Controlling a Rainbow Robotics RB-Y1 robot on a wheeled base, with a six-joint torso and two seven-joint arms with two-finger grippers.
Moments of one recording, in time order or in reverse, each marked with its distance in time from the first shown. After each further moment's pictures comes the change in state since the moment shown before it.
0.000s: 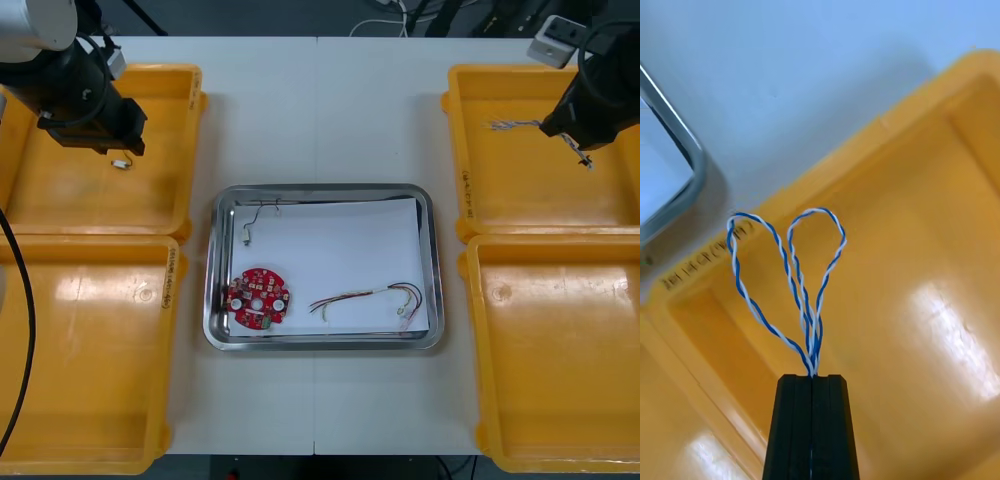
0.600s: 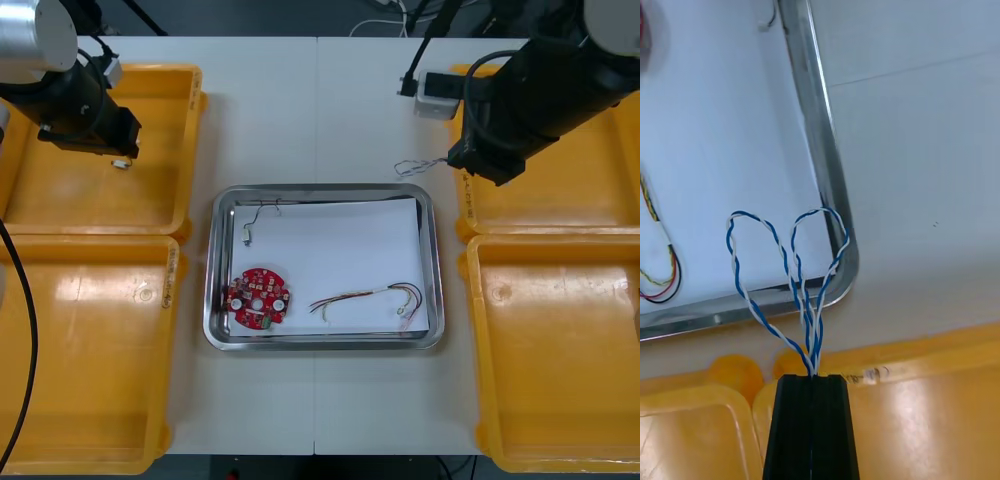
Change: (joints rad) right arm 0.000 0.024 0.329 -0.165 -0.184 0.000 -0.003; left arm -0.008 0.001 0.000 0.154 -0.031 -0.181 -0.127
